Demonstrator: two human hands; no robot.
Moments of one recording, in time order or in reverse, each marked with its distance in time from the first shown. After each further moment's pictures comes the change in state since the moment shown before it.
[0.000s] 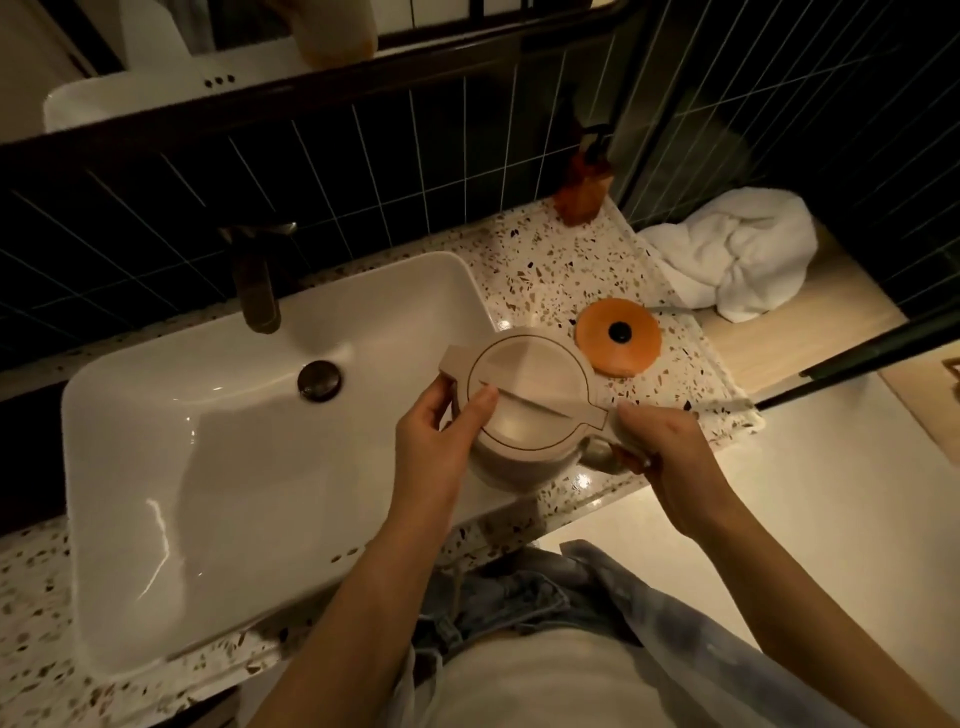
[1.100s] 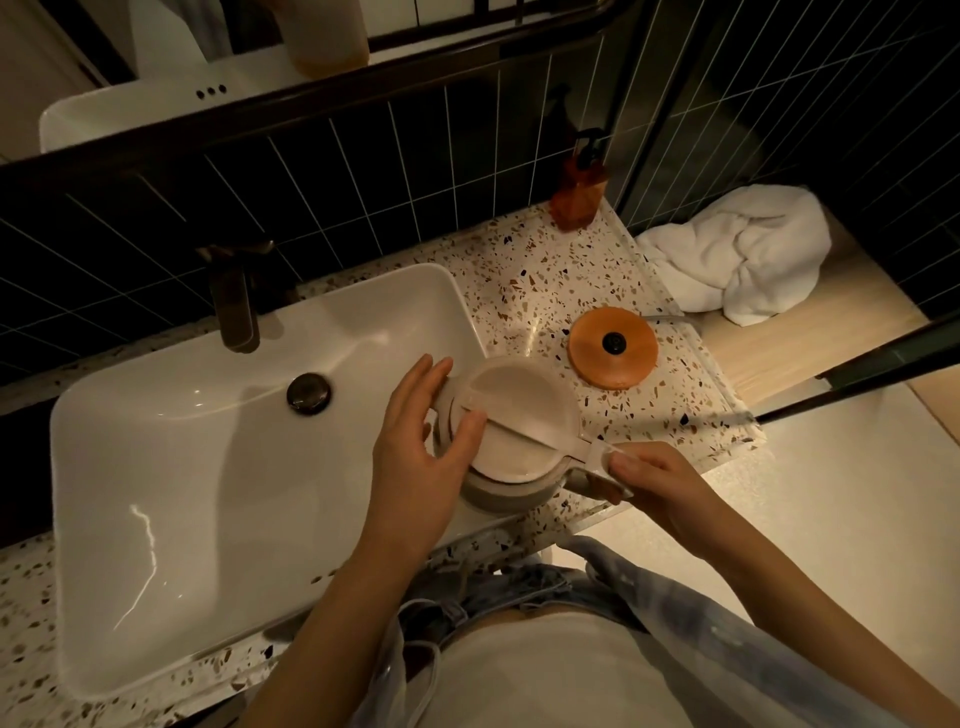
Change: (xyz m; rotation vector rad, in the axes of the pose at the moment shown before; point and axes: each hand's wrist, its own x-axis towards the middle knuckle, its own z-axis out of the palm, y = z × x) left_hand -0.004 0.020 0.012 0.433 0.004 0.255; right_hand 0.016 0.020 -0.040 -0.024 -0.361 0.114
